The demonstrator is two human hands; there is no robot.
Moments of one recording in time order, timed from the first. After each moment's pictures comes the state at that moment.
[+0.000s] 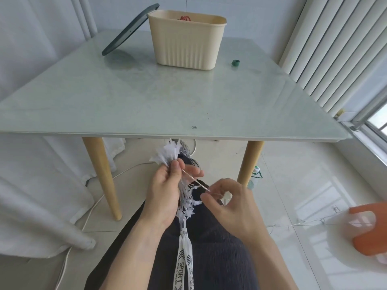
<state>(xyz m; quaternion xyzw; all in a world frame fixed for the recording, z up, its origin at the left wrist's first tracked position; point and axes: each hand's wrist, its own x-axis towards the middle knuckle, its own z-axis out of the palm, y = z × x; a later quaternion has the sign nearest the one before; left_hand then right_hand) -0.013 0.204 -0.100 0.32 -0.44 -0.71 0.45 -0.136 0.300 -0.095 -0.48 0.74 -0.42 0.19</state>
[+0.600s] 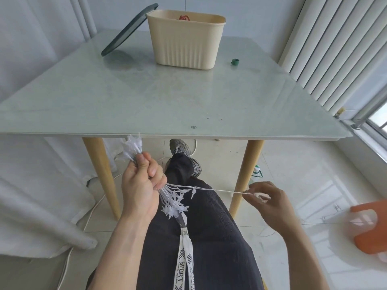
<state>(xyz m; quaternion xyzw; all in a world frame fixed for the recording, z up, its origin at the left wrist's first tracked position) 0.010 0.176 -0.104 0.28 -0.33 -0.71 0.56 -0.228 0.327 -0.141 -0.39 0.79 -0.41 0.22</state>
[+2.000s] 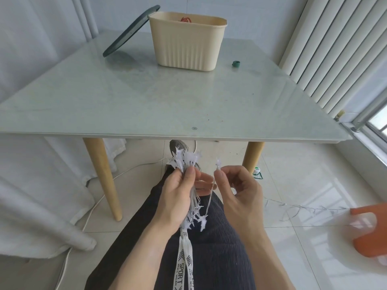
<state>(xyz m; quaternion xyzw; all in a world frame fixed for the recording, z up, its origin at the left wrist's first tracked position) -0.020 0.218 -0.100 0.31 -0.51 -0.70 0.40 -0.134 0.289 -0.096 -0.40 0.65 -0.62 0.16</state>
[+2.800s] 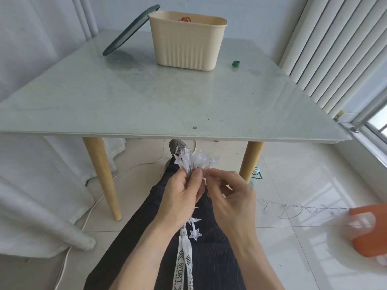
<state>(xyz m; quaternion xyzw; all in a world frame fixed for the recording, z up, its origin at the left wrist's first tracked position) -0.023 0.220 -0.100 0.35 -0.57 -0.64 0.38 -0.113 0.288 -0.089 -0.38 0.66 -0.62 0.17</state>
